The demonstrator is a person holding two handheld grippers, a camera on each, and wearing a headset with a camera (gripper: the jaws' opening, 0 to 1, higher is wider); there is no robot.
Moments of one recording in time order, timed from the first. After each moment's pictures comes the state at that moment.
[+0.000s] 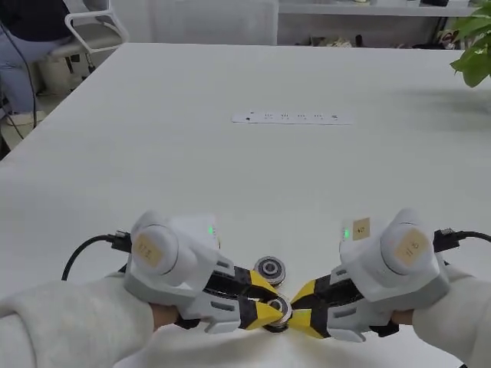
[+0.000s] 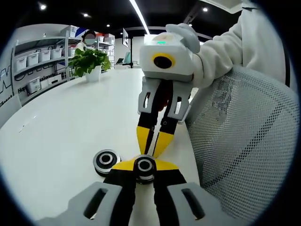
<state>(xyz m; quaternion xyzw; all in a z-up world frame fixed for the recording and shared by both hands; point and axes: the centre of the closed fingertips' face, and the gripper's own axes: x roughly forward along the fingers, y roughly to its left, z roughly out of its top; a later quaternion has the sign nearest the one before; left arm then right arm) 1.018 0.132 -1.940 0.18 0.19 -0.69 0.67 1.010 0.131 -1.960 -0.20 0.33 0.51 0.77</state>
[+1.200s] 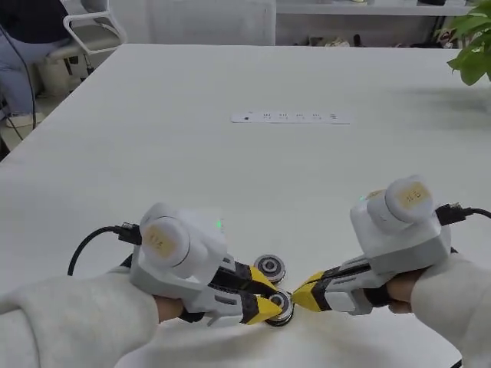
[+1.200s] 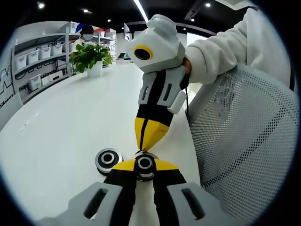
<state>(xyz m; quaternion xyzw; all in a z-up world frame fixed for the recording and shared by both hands) 1.021 0.133 -1.940 0.20 0.21 -0.68 0.67 1.024 0.123 -1.948 -0.02 0.41 0.42 0.81</state>
